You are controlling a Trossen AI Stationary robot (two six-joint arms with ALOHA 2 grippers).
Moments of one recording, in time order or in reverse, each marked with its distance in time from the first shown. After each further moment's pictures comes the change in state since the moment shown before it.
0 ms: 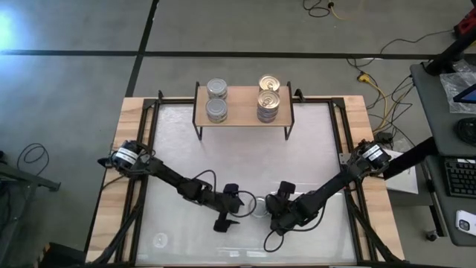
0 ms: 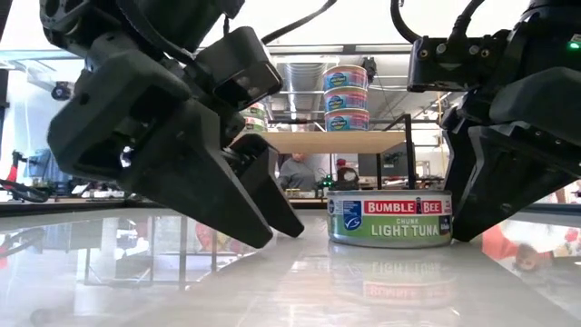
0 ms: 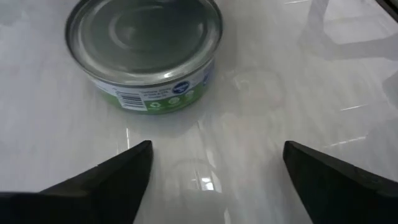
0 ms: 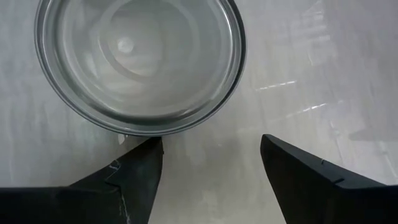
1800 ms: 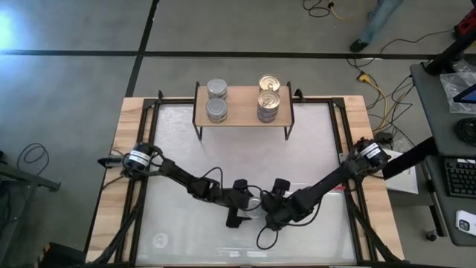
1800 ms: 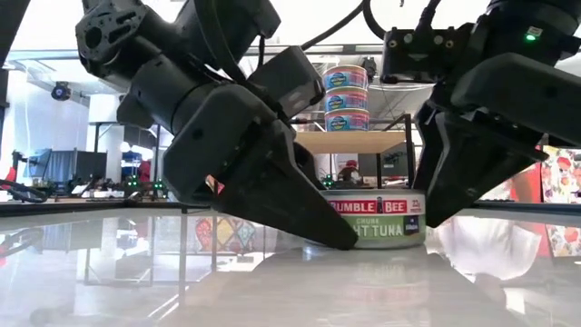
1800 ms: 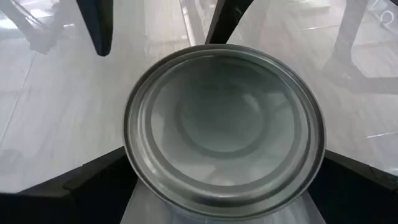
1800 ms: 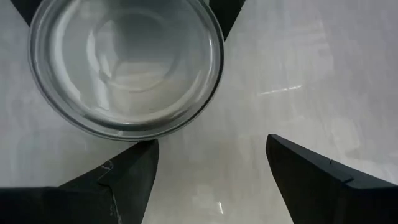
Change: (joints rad) left arm 0.059 0.125 0.085 0.154 -0.038 0.051; right arm -0.058 -0.003 0.047 0.019 -0.011 -0.111
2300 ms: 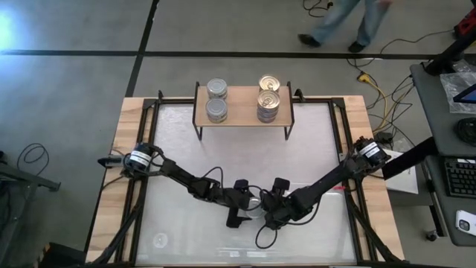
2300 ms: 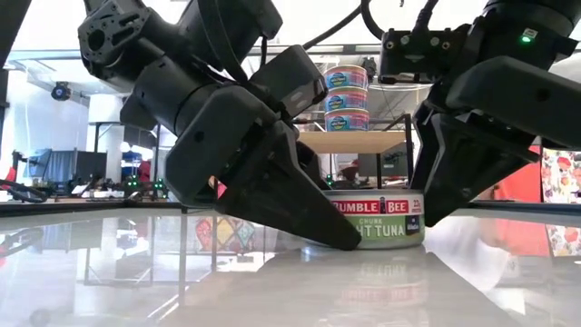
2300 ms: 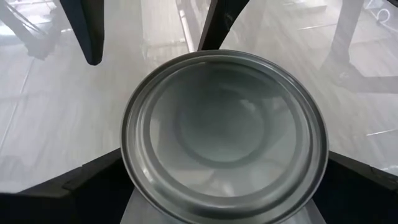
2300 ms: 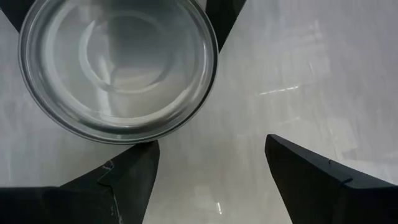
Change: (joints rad) left arm 0.000 0.006 0.008 0.022 0.014 0.031; right arm -0.030 0.000 -0.001 0.013 0.024 -0.018
